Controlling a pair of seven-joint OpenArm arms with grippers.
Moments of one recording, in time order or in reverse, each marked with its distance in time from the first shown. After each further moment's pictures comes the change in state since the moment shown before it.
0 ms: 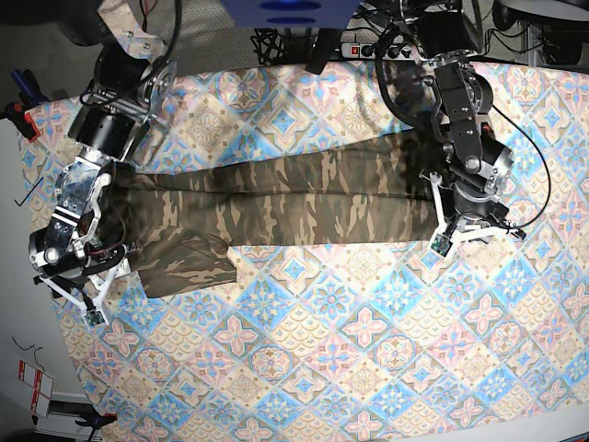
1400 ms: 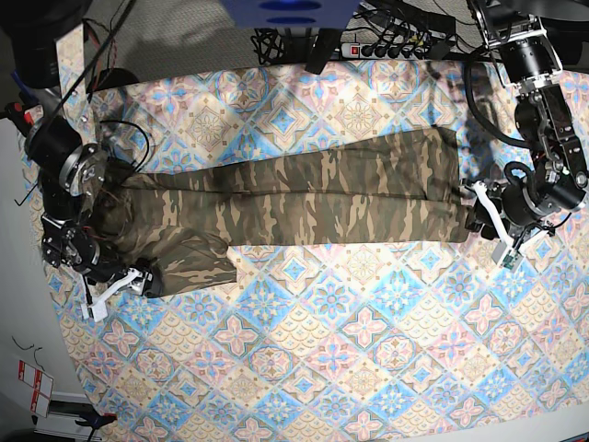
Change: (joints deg) left arm -3.3 -21.9 -4.9 -9.4 -63.5 0.5 23.9; right arm 21.3 13.9 6.8 -75.2 5.1 -0.9 47.4
